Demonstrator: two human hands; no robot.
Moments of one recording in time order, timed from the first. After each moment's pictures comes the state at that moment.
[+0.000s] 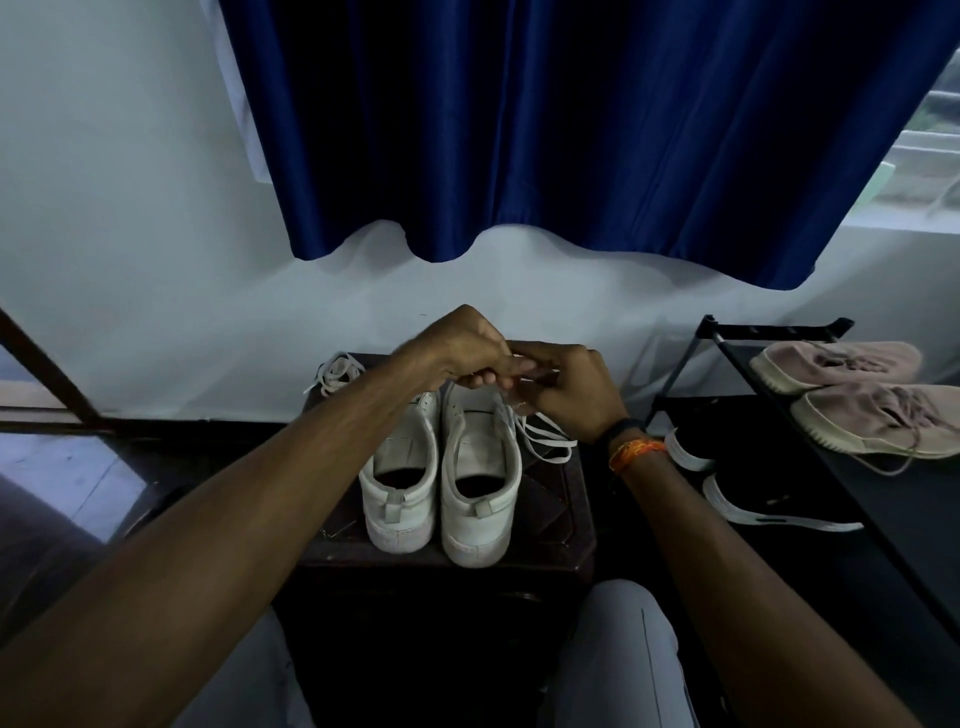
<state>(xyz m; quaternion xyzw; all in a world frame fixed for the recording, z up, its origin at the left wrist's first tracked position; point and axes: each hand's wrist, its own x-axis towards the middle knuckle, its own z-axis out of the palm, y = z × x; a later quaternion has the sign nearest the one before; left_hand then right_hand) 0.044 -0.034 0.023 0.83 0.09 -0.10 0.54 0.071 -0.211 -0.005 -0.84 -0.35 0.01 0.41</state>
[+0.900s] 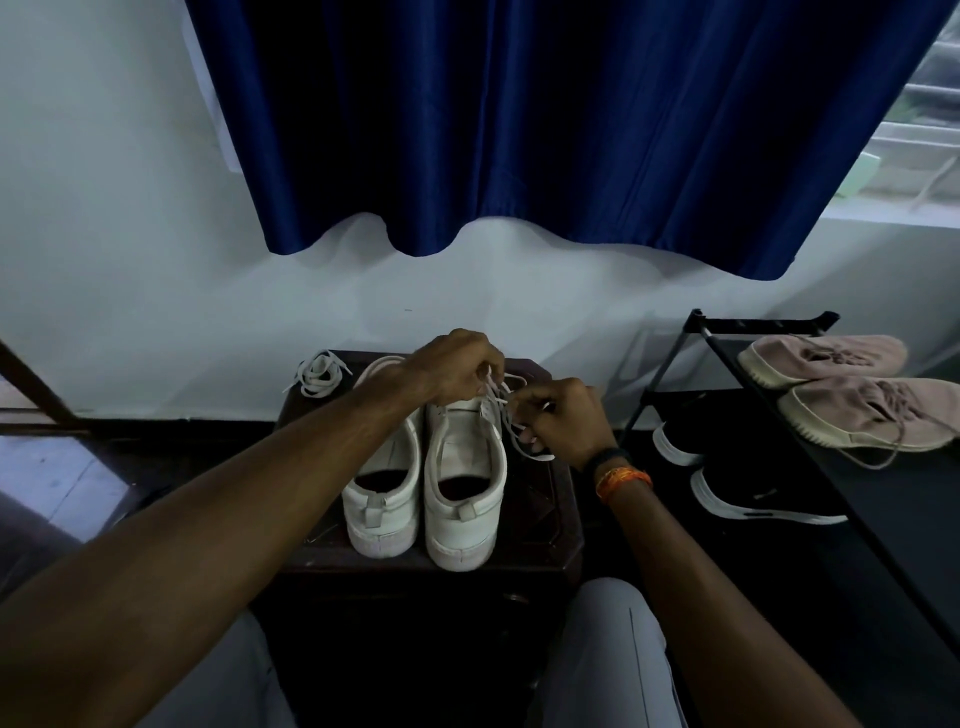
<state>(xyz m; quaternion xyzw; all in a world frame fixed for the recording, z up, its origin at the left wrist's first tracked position) 0.066 -0.031 -0.024 0.98 -0.08 -0.02 0.17 0.072 -0.226 -0.052 -0.88 -0.25 0.03 0.41</state>
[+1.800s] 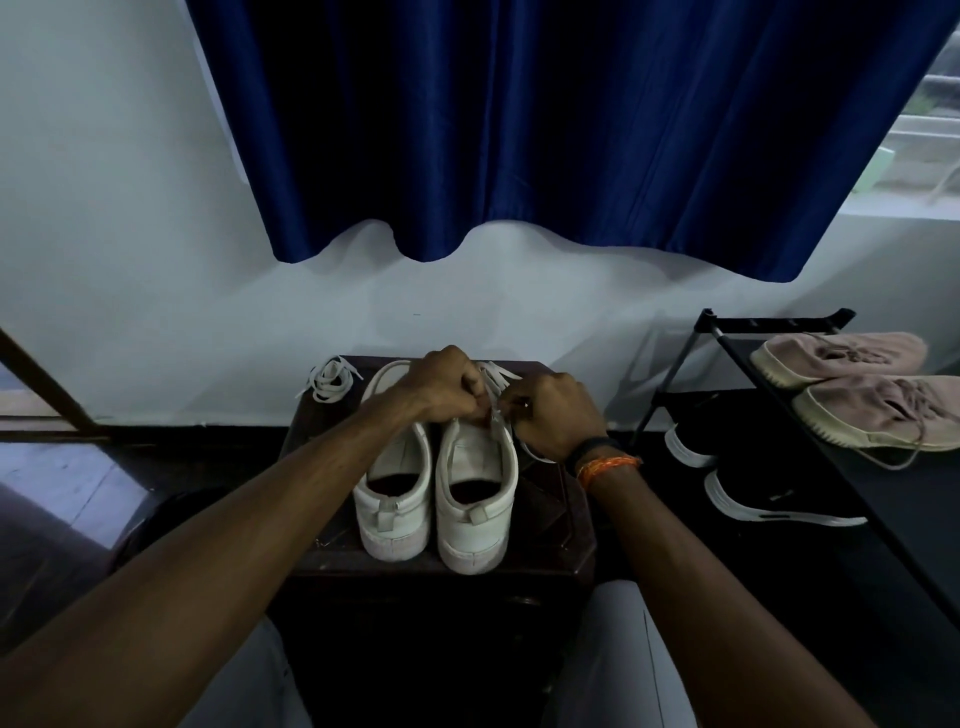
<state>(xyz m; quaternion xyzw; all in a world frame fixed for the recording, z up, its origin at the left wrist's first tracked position) 0.045 -0.019 -0.036 0.94 0.04 -0.05 0.33 0.076 -0.201 -0.044 -0.93 -0.32 -0.01 0.20</state>
